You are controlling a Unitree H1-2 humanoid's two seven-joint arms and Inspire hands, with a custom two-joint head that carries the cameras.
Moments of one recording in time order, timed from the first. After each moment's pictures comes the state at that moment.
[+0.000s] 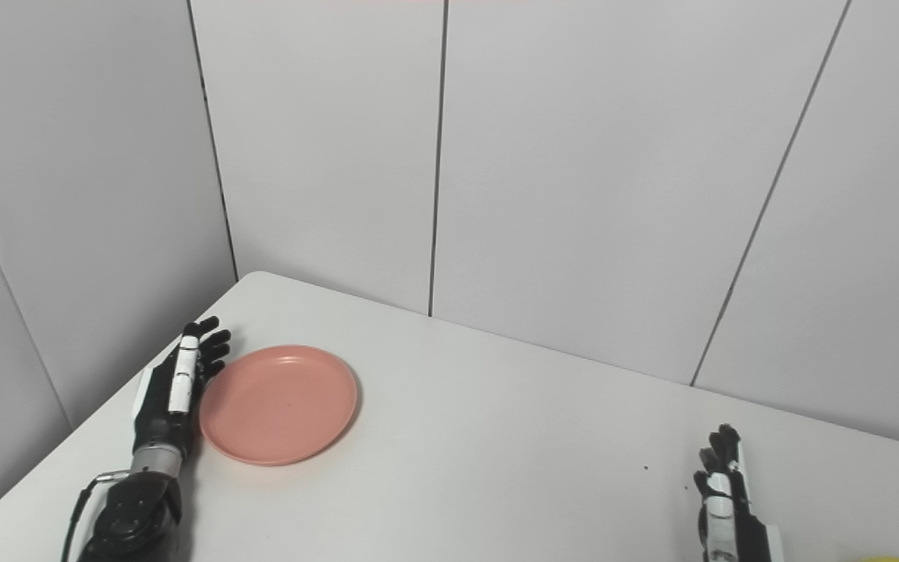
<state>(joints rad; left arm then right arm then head) -0.30 0.26 0.31 0.34 -0.15 -0.10 0.15 -0.17 0.00 0.02 -0.05 0.05 -0.04 0.01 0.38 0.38</state>
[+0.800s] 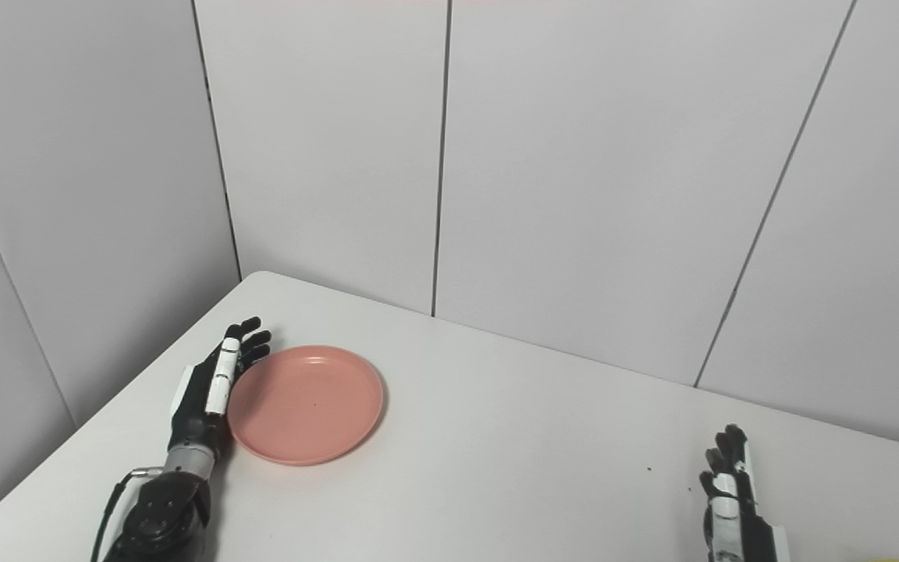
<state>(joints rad) -0.30 0.24 0.23 0.32 -0.15 -0.10 0.13 -0.17 0.00 0.02 -0.05 0.04 -0.03 0.01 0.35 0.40</state>
